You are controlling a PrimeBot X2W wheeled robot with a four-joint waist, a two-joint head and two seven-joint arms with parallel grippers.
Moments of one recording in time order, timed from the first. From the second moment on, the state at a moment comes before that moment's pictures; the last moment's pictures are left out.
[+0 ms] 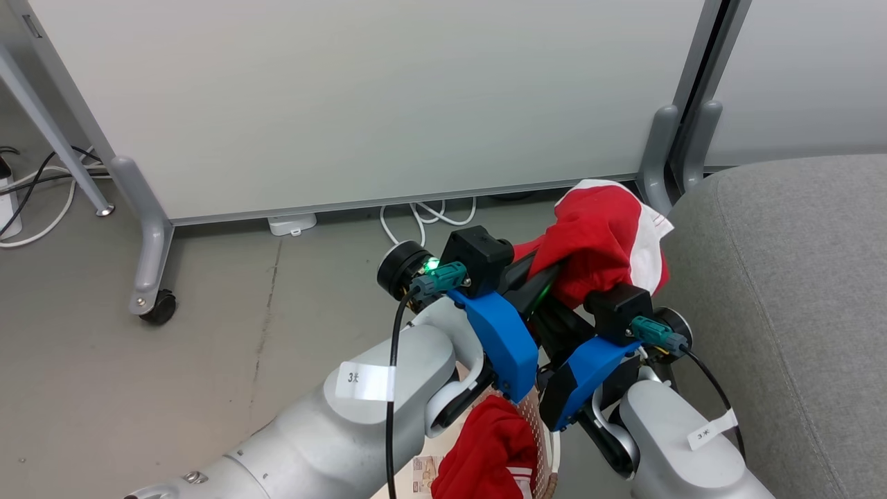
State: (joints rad) left arm -0.87 0.05 -1.24 0.67 -0.97 -0.08 -0.26; right arm -0.52 -0.05 0.48 0.69 0.31 0.13 -0.24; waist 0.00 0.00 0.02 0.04
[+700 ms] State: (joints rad) left arm -0.71 0.07 -0.97 0.56 -0.78 -0.08 -0.26; right arm -0.52 -0.05 0.45 0.68 0.27 0.13 -0.26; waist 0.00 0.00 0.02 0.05
